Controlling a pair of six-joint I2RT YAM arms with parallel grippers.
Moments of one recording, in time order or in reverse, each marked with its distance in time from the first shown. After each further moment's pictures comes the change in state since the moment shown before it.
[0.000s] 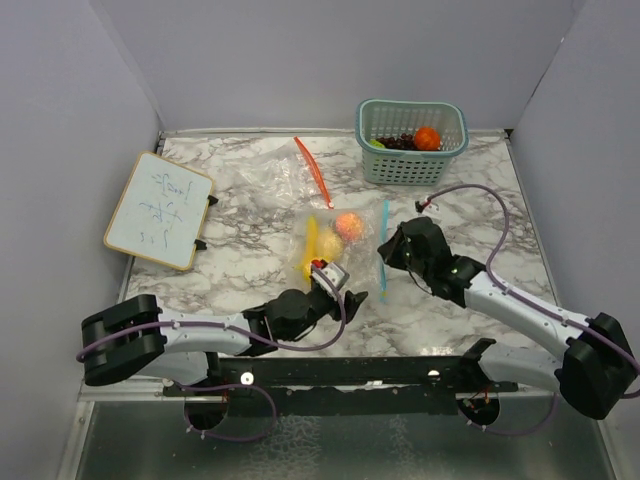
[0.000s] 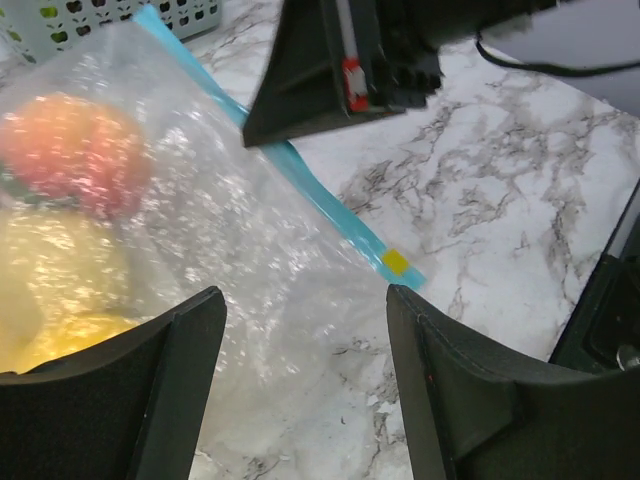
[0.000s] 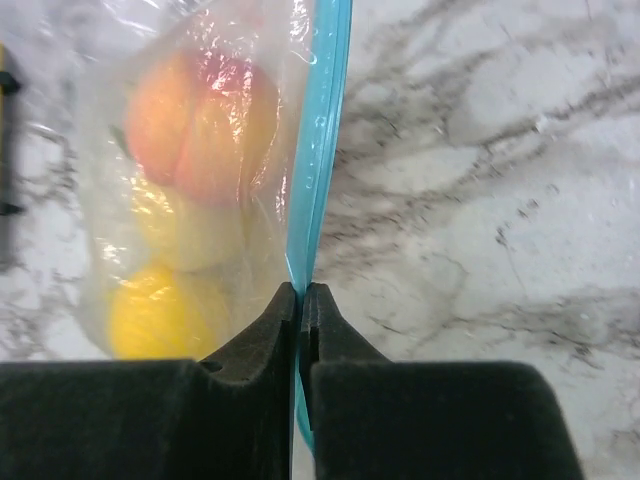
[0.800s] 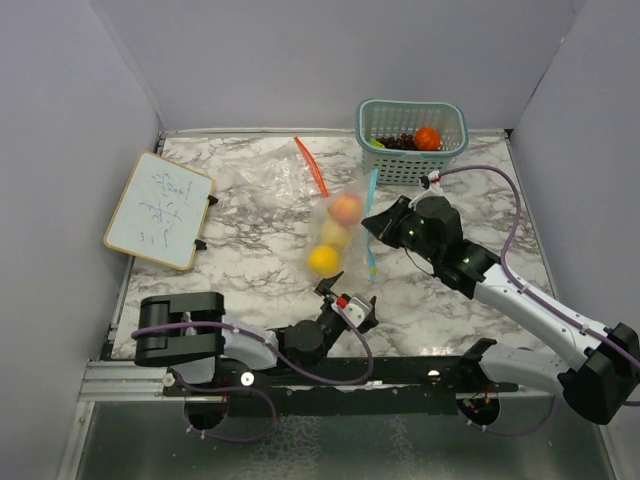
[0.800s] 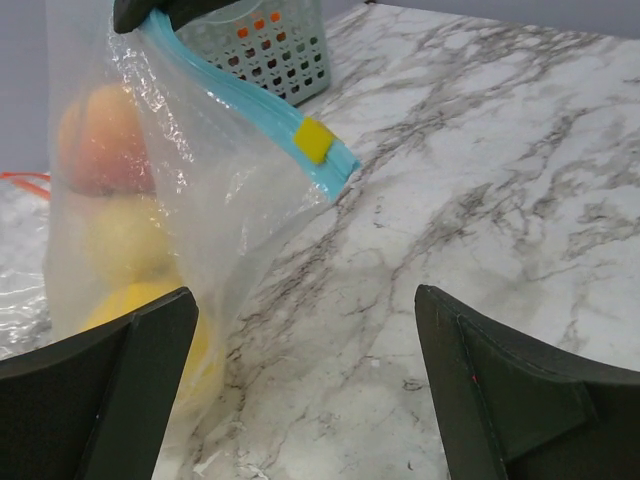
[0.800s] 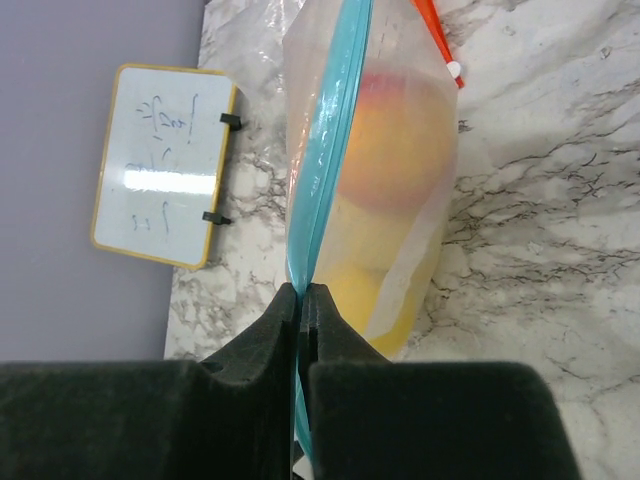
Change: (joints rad) left arm -0.235 0.256 0.017 0.404 -0.422 0.396; right arm 0.000 -0.040 0.219 0.038 -0.146 0.110
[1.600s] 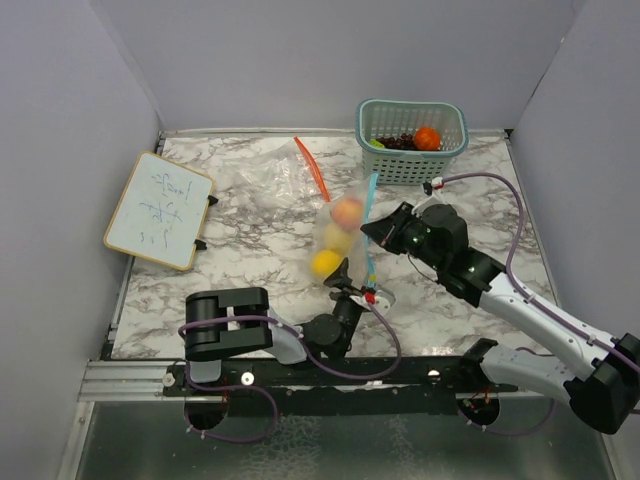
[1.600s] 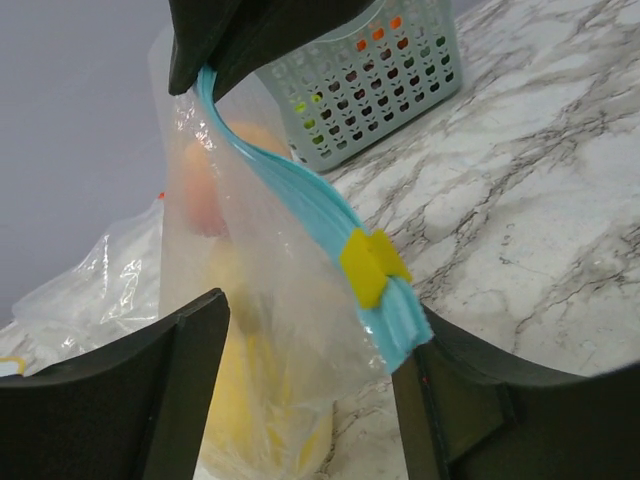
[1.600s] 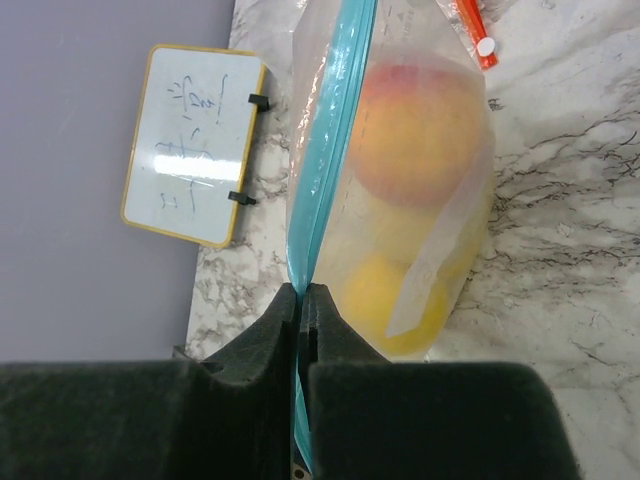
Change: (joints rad) left arm 0.020 0.309 0.178 0.315 -0.214 0.428; right arm 0.013 -0.071 -0.060 0.036 -0.054 0.034
